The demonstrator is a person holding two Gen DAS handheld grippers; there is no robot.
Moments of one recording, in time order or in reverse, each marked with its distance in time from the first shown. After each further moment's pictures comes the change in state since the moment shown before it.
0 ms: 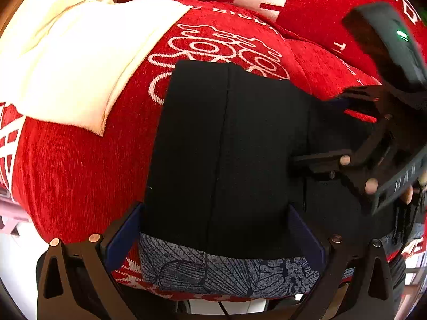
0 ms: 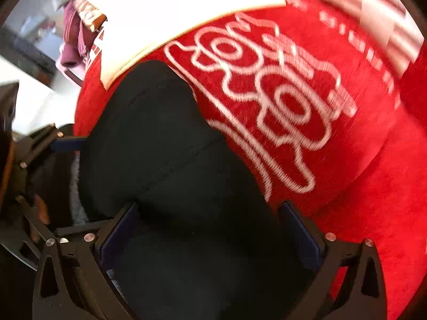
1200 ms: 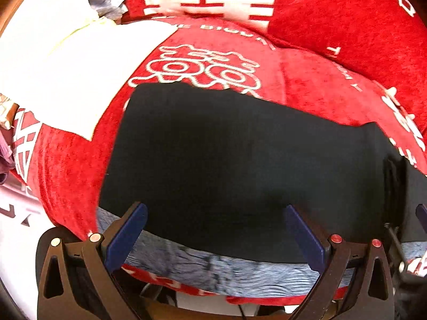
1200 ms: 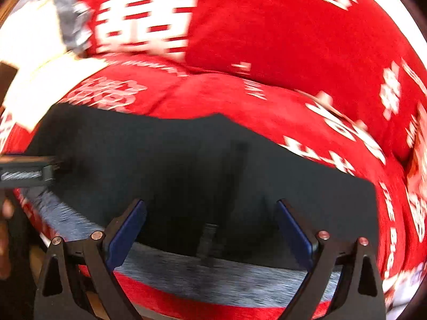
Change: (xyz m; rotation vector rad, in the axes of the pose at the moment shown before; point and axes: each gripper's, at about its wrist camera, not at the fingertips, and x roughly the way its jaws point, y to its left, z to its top) left arm -0.018 -0.063 -0.009 -0.040 -0.061 0.130; right arm -0.102 0.065 -0.196 0.548 -0.431 -0.714
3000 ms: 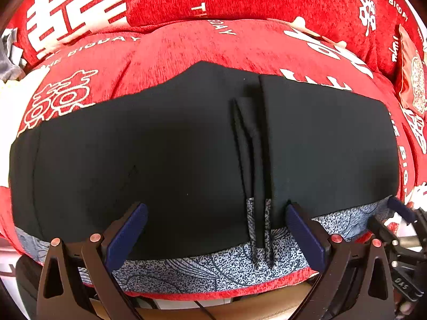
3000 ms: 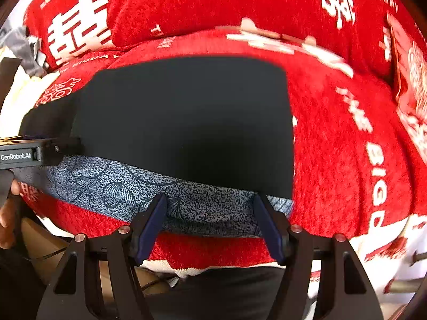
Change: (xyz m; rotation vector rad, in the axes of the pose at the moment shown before) left arm -0.011 -0.188 -0.036 0.328 0.066 -0.190; right arm -0.036 -0.196 -0.083 0.256 0.144 0.016
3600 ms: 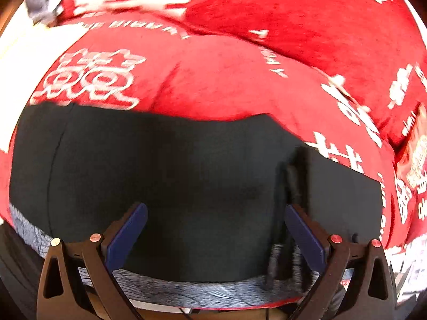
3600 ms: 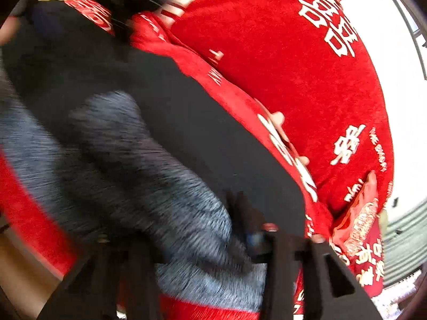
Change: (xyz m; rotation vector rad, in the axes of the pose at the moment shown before) left arm -0.013 0.052 0.031 -0.279 -0.034 -0.077; right arm 0.013 0.150 0.004 -0.615 -0.202 -0.413
